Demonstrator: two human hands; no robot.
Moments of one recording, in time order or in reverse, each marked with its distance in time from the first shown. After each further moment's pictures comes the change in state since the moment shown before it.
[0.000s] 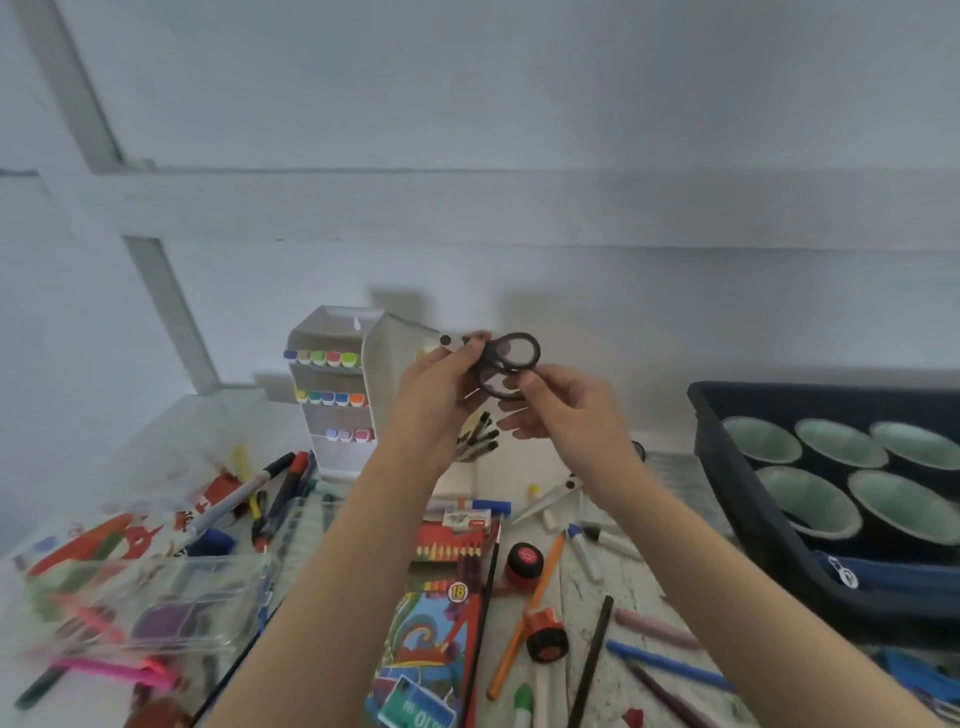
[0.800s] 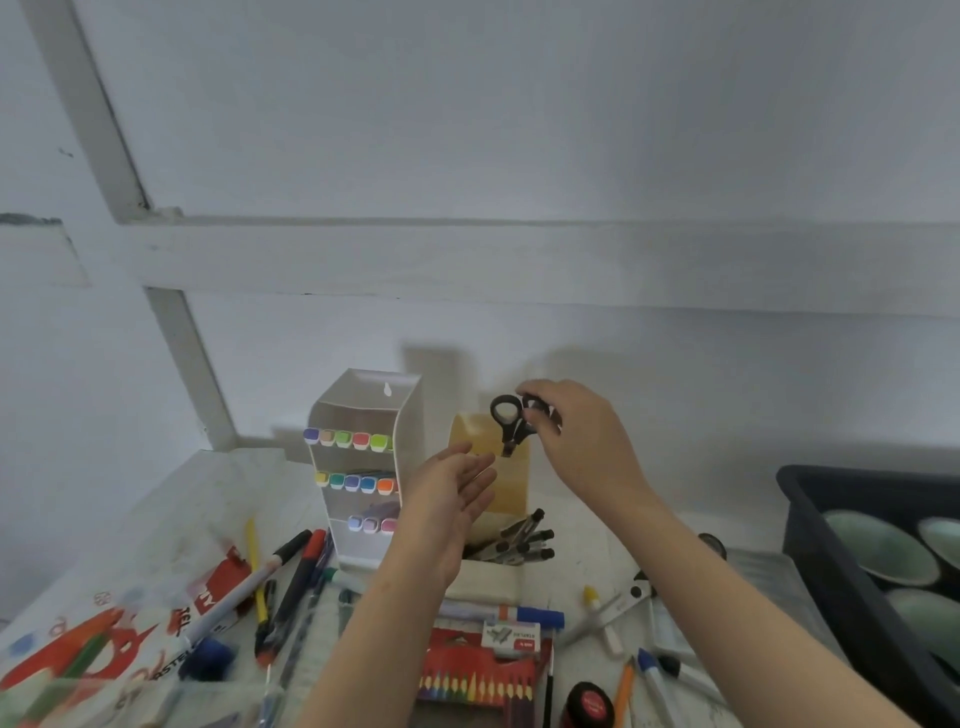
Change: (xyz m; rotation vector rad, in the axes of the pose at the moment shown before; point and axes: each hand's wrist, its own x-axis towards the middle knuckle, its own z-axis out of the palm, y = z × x) left_hand 0.058 -0.021 -0.053 -0.096 0.233 -0.196; right_hand 0.123 0.036 0.028 -0.814 0.025 -0.409
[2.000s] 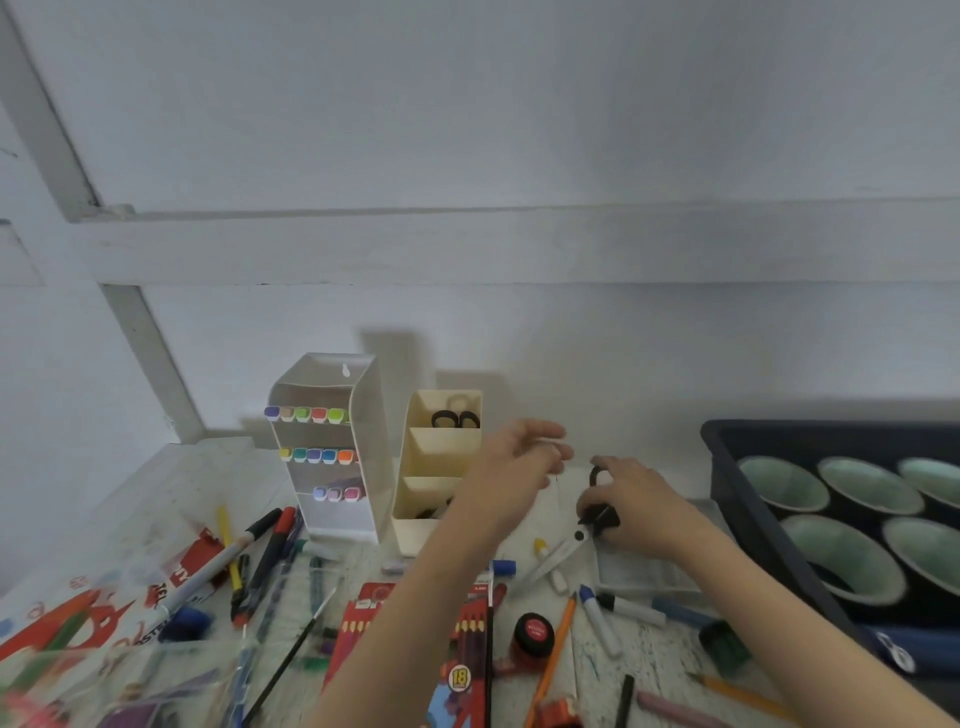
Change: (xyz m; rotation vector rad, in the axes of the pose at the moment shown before) left_hand -0.058 -0.026 0.062 0.705 -0.349 0.263; right_hand -0.098 0.083 -0.053 -0.530 -0.659 0.096
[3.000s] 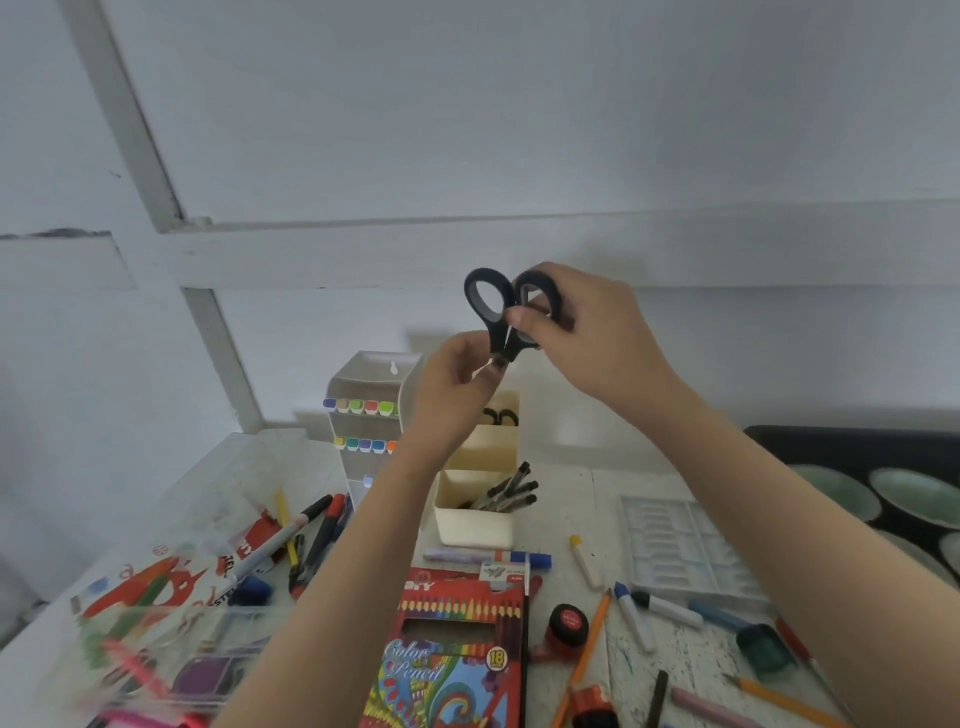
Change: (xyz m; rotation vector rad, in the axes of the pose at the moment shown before) left_hand 0.019 0.027 -0.071 0.049 0.309 0.307; right_hand 0.015 -0.100 -0.154 0.671 0.789 -0.344
